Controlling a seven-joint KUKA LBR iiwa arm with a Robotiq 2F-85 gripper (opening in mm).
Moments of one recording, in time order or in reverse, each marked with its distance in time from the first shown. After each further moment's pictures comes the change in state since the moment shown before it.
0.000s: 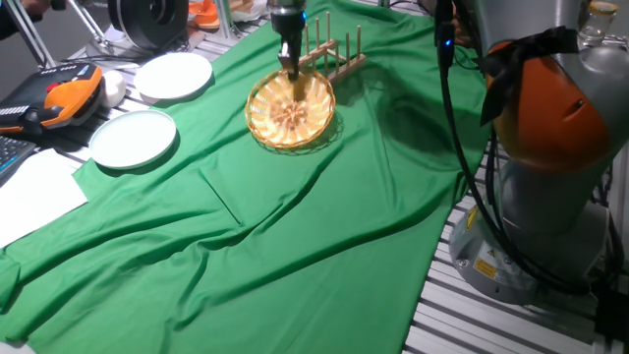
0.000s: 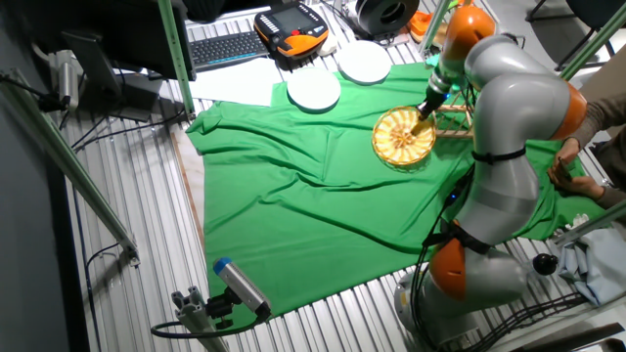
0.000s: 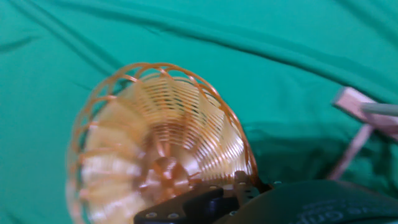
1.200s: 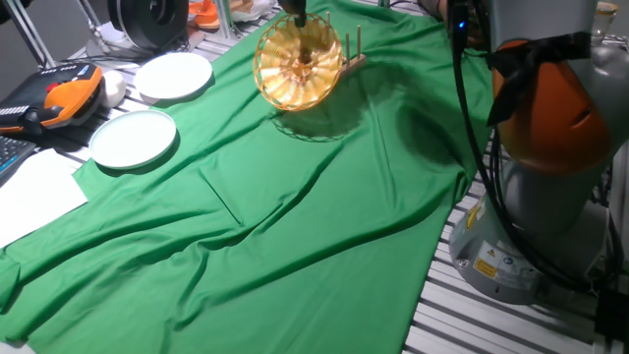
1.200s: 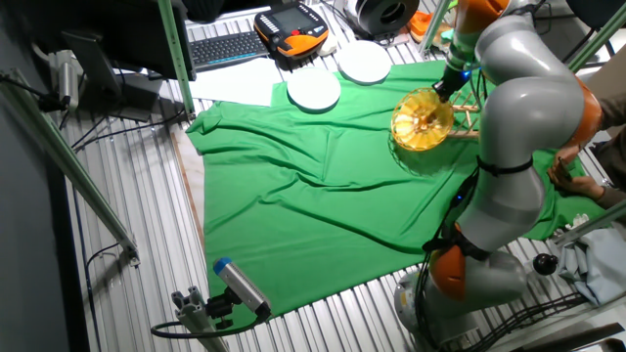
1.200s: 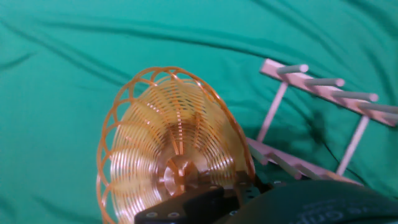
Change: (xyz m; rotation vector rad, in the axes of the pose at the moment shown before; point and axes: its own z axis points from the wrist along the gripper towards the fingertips) arm 0.031 -0.001 -0.108 0.148 0.019 0.183
